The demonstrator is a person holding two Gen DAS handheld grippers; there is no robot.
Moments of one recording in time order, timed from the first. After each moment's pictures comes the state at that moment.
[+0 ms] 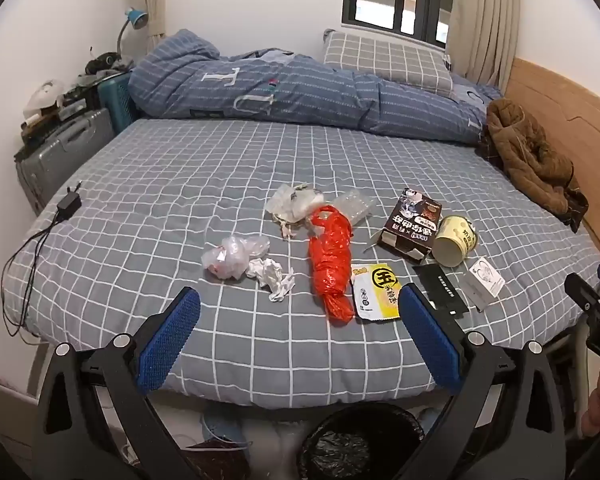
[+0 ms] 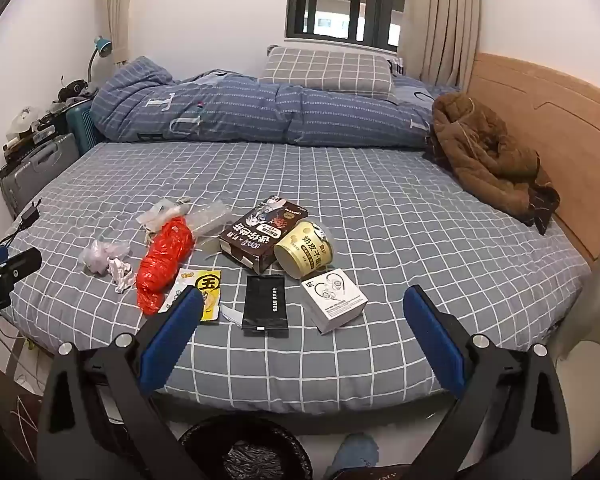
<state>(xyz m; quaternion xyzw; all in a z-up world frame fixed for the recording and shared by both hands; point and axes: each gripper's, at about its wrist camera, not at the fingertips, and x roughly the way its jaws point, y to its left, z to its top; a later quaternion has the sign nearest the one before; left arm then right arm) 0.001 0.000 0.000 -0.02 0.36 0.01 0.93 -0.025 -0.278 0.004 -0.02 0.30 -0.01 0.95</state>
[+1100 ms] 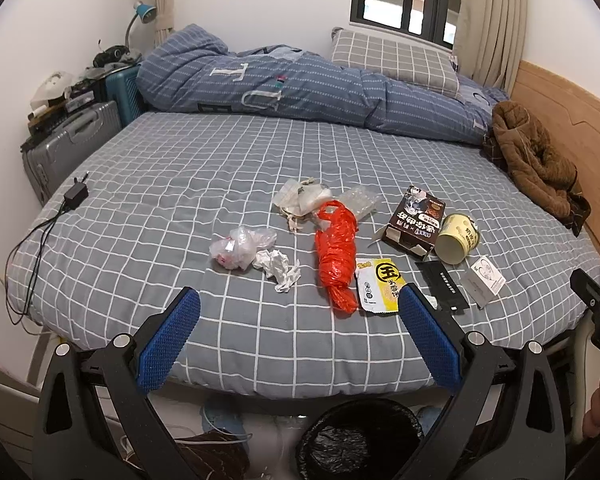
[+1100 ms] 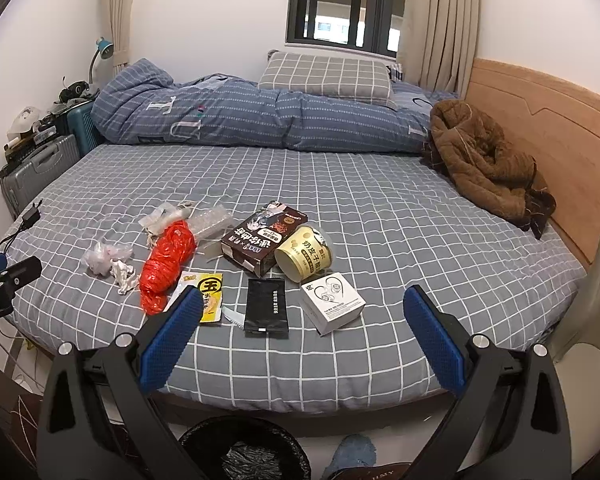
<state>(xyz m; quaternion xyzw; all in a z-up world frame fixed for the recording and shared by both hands) -0.012 0.009 0.001 -0.03 0.36 0.02 0.93 -0.032 -0.276 0.016 -0.03 0.30 -0.01 0.95</state>
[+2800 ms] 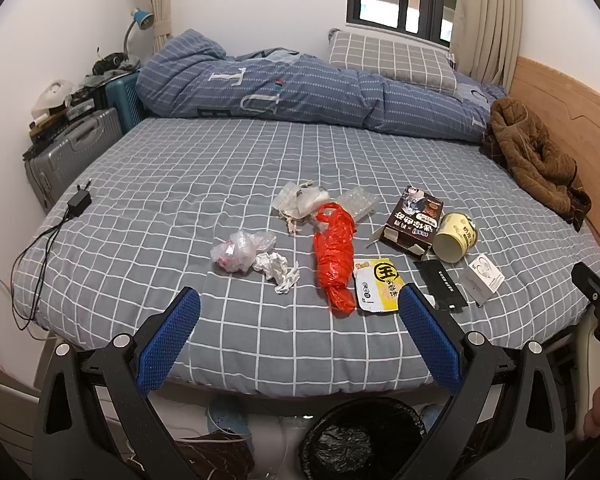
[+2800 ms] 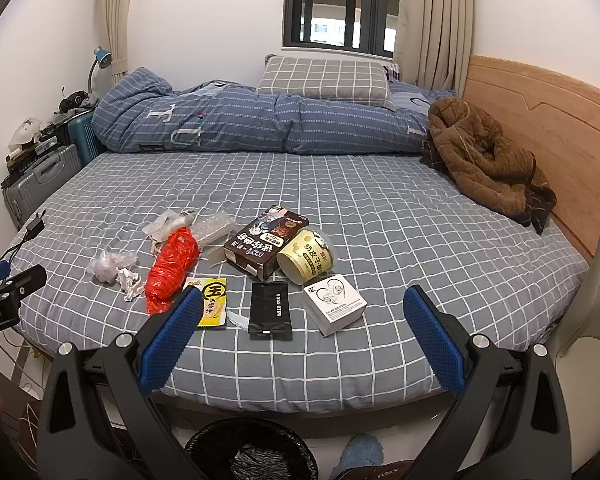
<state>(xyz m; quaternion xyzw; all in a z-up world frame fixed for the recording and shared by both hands) -0.018 0.000 0.008 -0.02 0.36 0.02 0.93 -0.040 -0.275 0.018 -0.02 0.29 -0.01 0.96</state>
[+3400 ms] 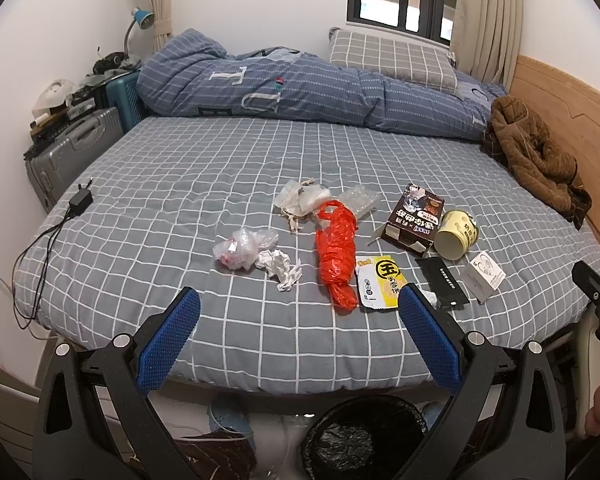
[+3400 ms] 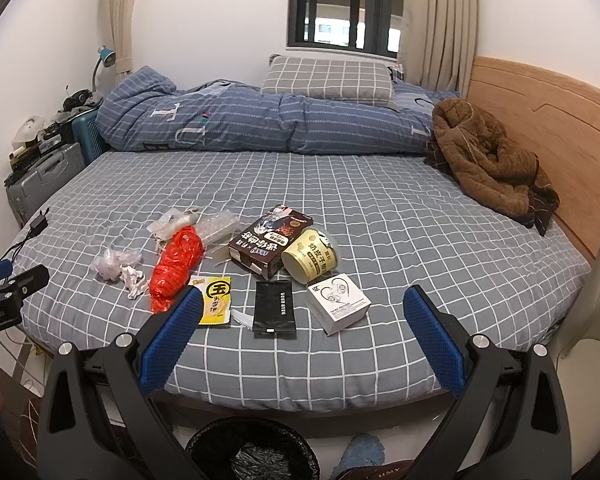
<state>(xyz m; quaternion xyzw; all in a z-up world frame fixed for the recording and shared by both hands) -0.019 0.003 0.006 -0.02 0.36 0.02 0.93 -0.041 -0.272 0.018 -0.02 0.29 0.00 0.96</state>
